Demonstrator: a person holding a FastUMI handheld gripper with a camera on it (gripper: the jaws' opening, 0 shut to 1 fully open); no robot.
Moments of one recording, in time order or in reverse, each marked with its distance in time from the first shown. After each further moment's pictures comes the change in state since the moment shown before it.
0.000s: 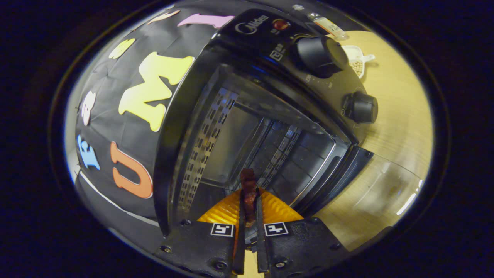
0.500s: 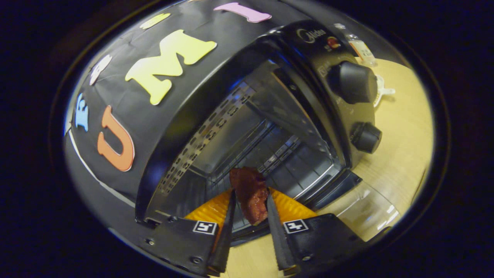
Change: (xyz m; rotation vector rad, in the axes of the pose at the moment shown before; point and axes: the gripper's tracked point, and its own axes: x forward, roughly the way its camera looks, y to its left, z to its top) arm -0.007 -0.011 -0.002 -0.322 0.039 -0.082
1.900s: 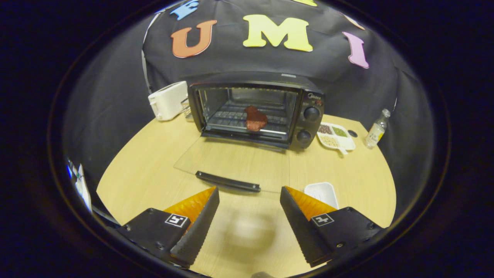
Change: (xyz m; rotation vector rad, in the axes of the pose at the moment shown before) arm -0.246 -0.081 -0.079 -0.832 0.303 -0.109
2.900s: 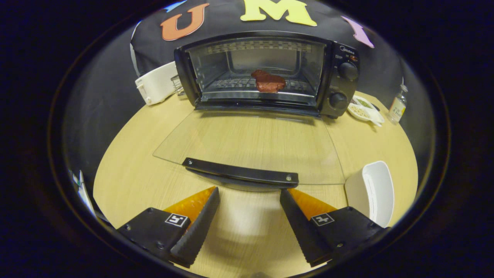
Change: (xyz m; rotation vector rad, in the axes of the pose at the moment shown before) arm 0.095 0.029 -0.025 0.085 0.118 0.024
